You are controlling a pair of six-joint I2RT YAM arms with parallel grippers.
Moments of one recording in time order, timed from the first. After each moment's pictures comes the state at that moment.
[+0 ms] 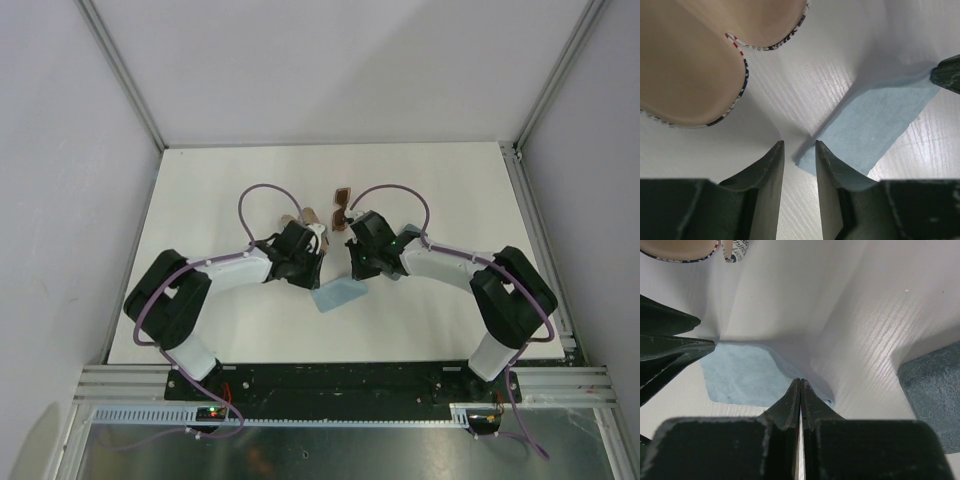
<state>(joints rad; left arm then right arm) -0.67 1.64 0.86 -0.24 0.11 -0.31 0.73 1.67 1.03 -0.32 -0.04 0.39</state>
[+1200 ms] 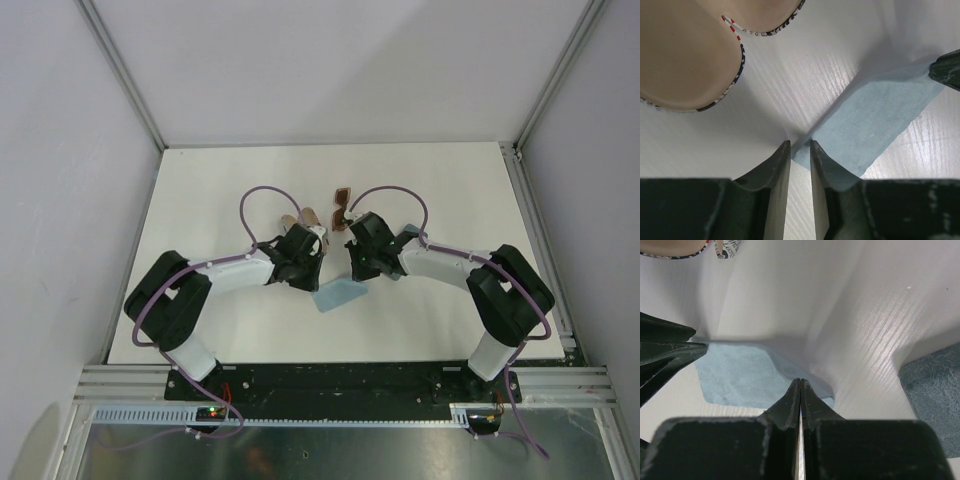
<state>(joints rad) -0.69 1.63 0.86 -0.27 0.06 -0.37 0.73 1.69 1.03 -0.32 -0.04 0.39</state>
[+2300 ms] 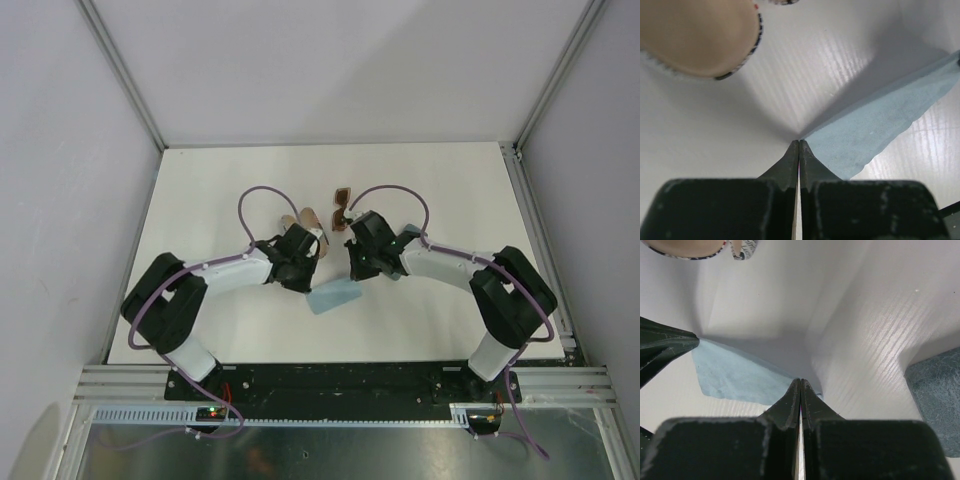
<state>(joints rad) -0.69 1.62 0.88 -0.35 0.05 -0.37 0.73 1.68 1.03 -0.31 -0.06 0.39</state>
